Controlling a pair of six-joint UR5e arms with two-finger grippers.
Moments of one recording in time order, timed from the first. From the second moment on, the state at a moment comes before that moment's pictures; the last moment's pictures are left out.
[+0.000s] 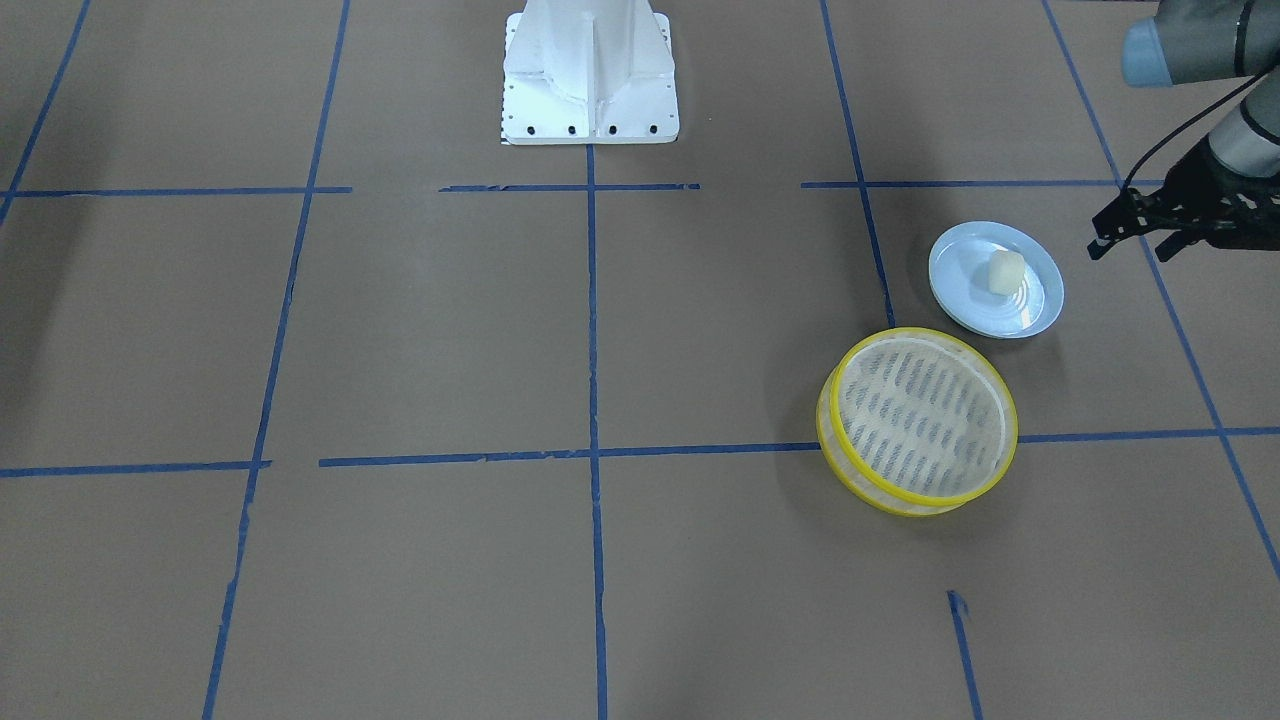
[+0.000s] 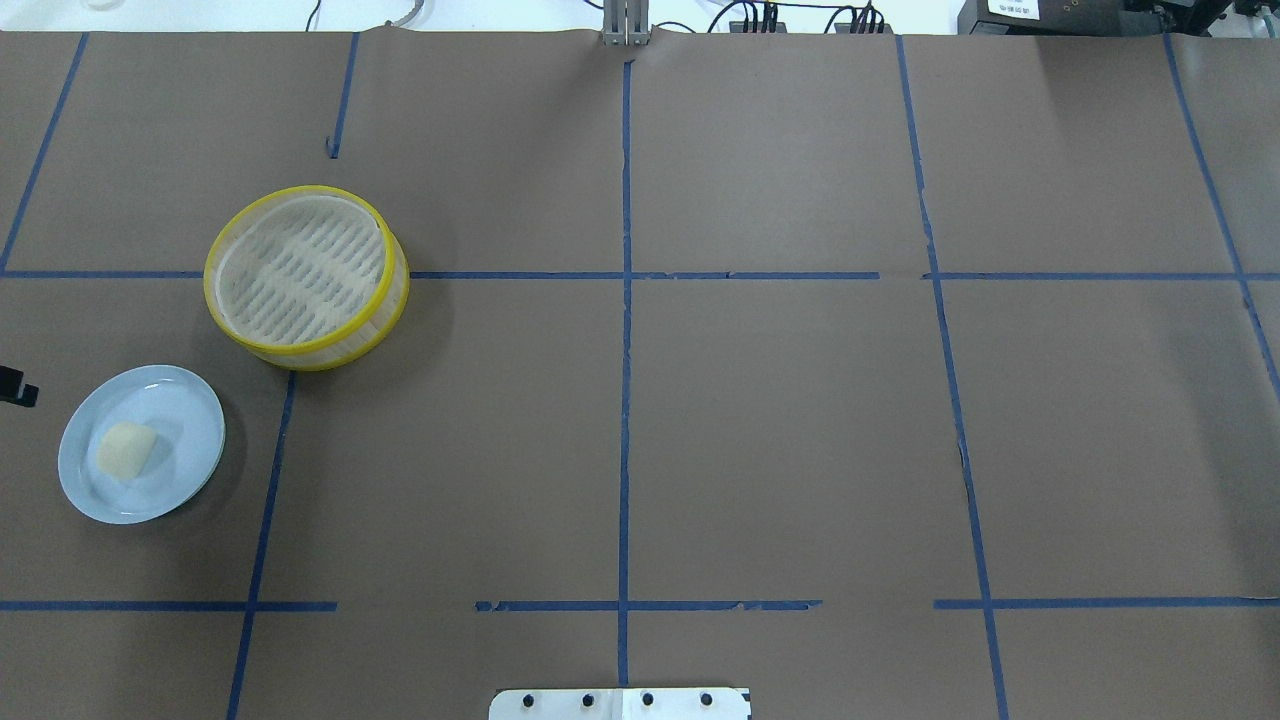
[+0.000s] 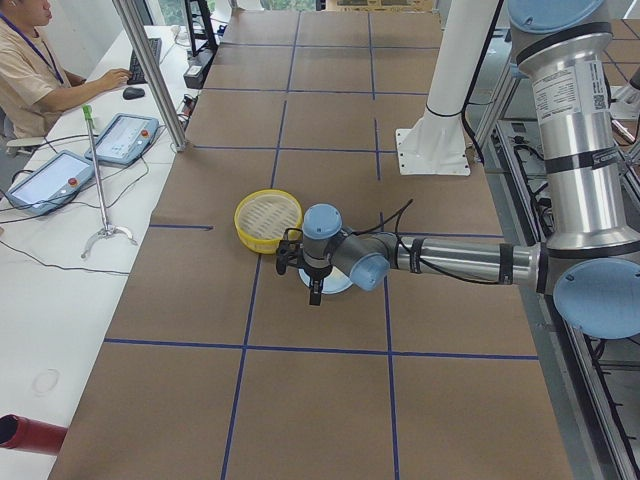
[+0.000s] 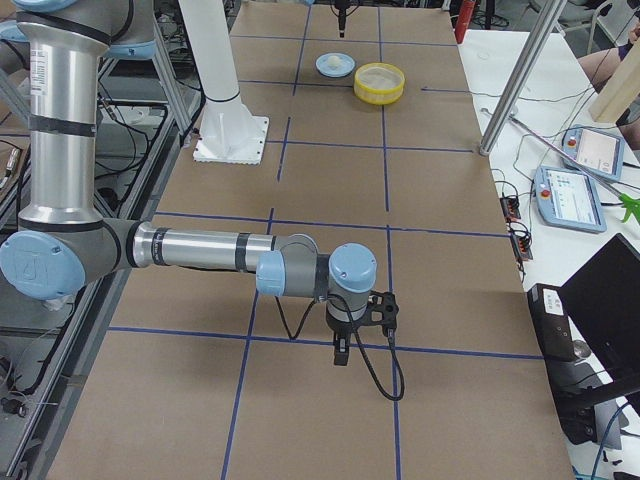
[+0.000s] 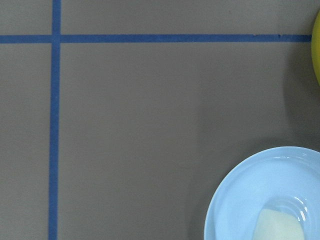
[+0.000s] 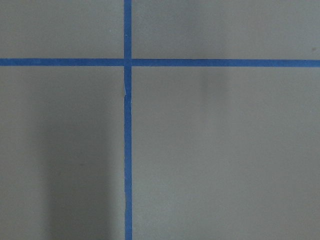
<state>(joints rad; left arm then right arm) -1.02 -1.33 -1.82 -2.14 -2.22 -0.75 1.57 -1.68 1.65 -1.57 2.29 0.01</state>
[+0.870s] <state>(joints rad) -0.73 -1.37 -1.85 -2.08 -2.04 -0.92 1.57 -1.68 1.65 -1.57 2.29 0.01</state>
